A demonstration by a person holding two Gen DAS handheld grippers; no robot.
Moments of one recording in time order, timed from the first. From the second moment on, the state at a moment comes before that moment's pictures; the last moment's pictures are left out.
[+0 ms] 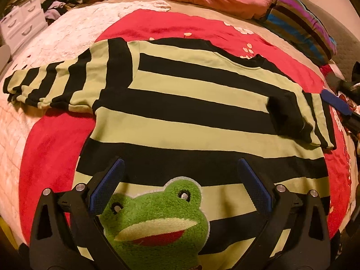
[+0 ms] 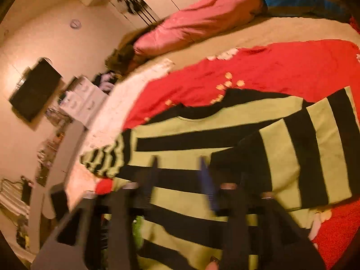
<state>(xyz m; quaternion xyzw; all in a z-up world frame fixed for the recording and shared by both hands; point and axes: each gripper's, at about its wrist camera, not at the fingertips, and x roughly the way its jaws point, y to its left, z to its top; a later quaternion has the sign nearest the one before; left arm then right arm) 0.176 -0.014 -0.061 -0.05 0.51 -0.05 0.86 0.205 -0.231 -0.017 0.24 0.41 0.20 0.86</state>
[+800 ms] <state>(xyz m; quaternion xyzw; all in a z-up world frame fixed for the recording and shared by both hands) 0.258 -0.155 -0.100 -0.20 0.56 -0.20 0.77 0.144 -0.340 -0.058 0.17 0.40 -0.05 0.90</state>
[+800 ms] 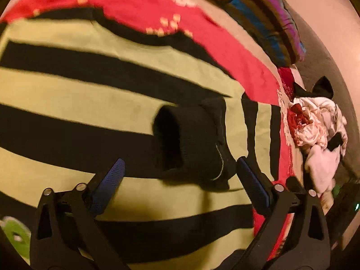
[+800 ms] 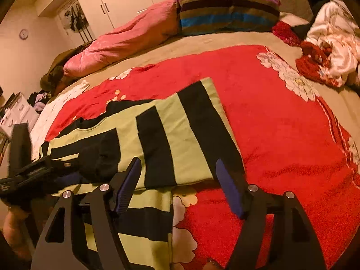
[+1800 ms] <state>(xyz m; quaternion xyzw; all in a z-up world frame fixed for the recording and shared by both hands) 0.268 0.013 -0.018 -0.11 0.42 -0.08 0.90 0.149 -0.285 -0.066 0.15 0.42 0.01 0.89</state>
